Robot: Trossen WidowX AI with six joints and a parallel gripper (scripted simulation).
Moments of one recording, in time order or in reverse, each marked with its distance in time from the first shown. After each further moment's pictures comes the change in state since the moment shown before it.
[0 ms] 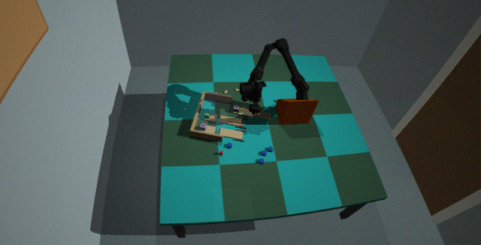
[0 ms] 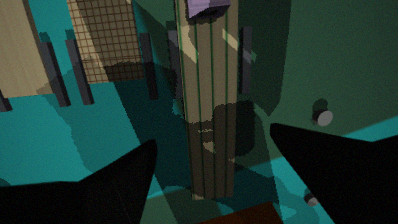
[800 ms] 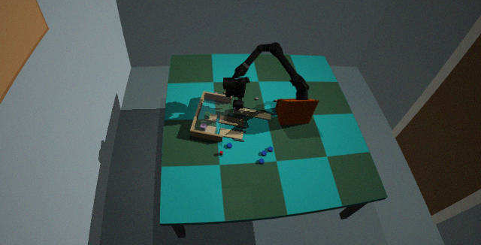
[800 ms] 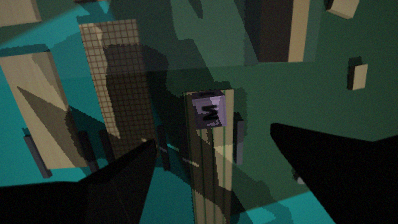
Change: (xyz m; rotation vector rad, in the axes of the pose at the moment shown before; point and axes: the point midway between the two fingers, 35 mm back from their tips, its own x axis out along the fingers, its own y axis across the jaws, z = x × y) arm -0.012 -0.007 0.098 0.005 -0.005 0.000
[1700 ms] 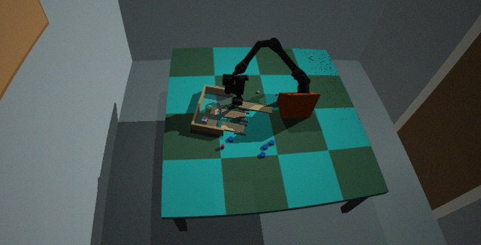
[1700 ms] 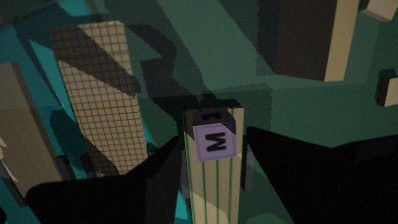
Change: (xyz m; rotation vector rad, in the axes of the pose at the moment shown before) arm 0.036 -0.002 0.010 -0.001 0.000 -0.002
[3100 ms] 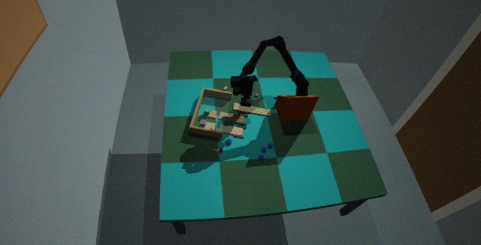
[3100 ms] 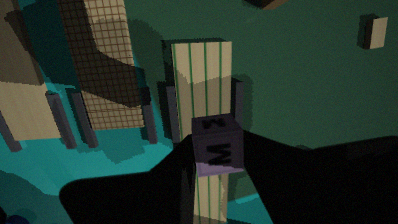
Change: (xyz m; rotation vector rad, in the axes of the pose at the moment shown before) arm -0.023 -0.002 -0.058 -0.012 0.006 0.000
